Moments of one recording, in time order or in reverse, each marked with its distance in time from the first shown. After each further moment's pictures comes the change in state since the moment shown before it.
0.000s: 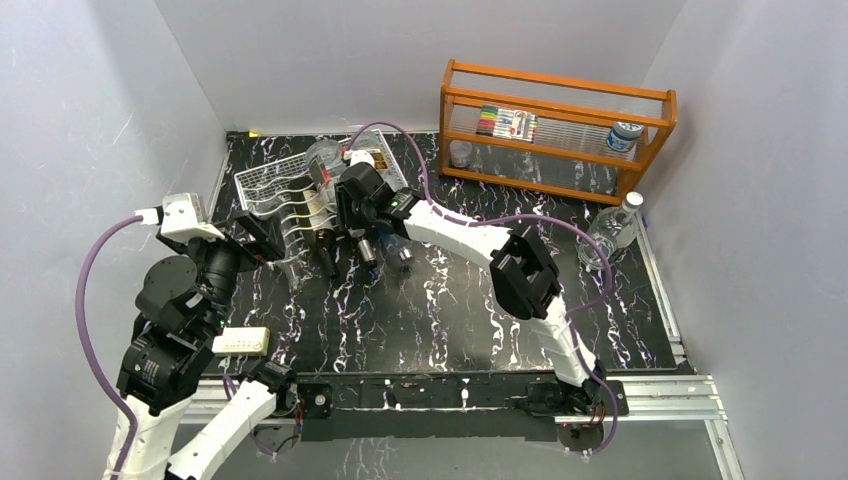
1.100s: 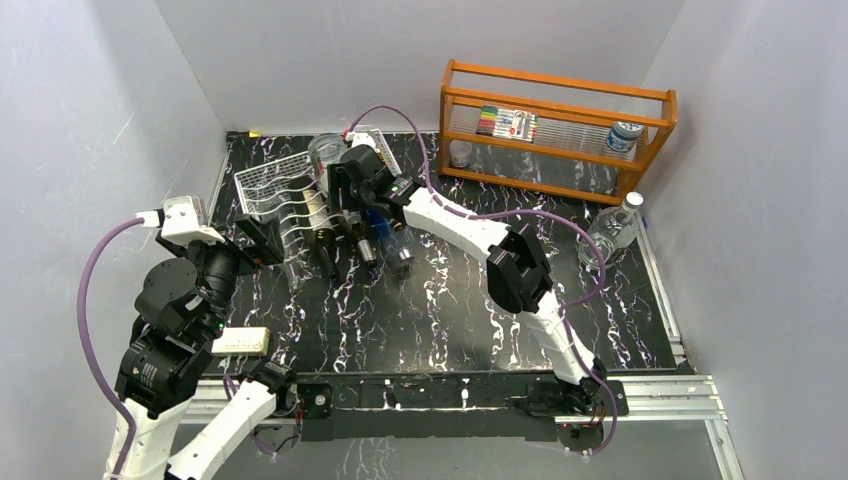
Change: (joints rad) left arm 0.000 -0.012 0.000 -0.035 -0.002 0.015; right arm -0.040 0.101 0.213 -0.066 -0.022 0.043
